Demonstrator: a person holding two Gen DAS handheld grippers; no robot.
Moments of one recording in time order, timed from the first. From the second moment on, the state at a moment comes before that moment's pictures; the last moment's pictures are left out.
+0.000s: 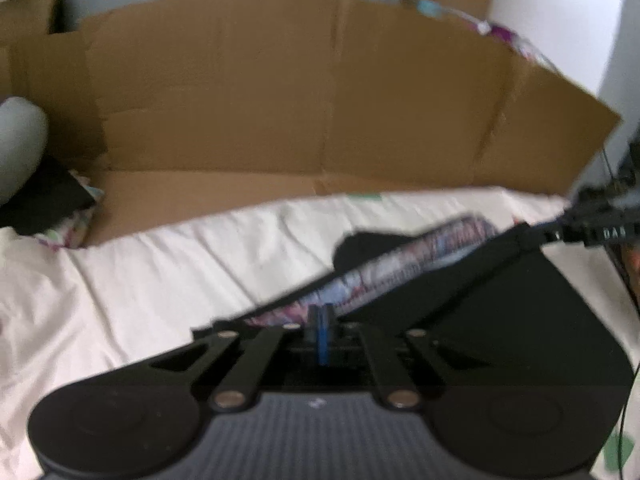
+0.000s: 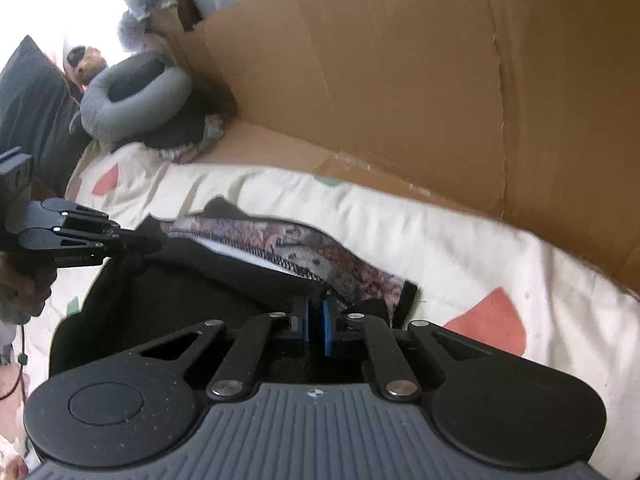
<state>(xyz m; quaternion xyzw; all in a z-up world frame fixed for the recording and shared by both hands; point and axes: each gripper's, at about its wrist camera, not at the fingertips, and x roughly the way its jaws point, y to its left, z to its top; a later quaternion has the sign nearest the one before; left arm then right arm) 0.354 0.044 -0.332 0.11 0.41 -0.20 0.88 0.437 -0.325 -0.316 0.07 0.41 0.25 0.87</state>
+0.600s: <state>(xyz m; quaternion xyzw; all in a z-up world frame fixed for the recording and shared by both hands) 0.354 0.056 -0.351 0.16 0.41 -0.15 0.89 0.446 -0.329 -0.322 0.10 0.39 0.19 0.89</state>
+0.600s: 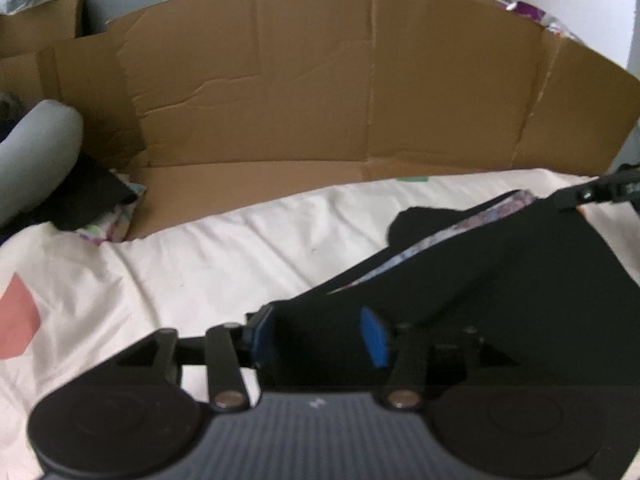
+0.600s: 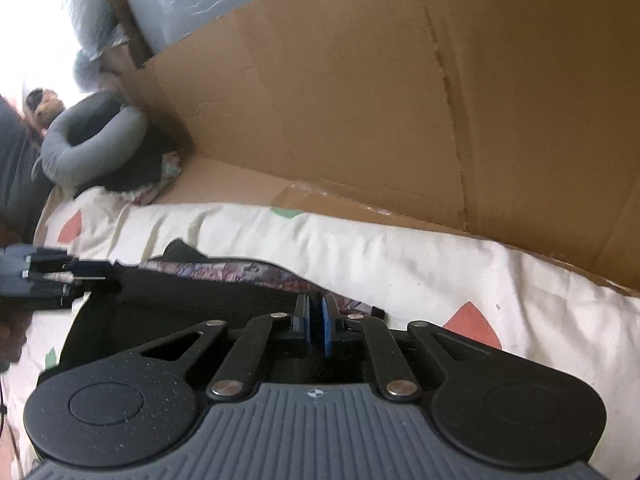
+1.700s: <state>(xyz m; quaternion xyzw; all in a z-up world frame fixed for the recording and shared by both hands) 0.354 0.073 -0.343 0.14 0.39 -0.12 0.90 0.443 -0.334 -0.329 0.04 0.42 0.15 0.89</state>
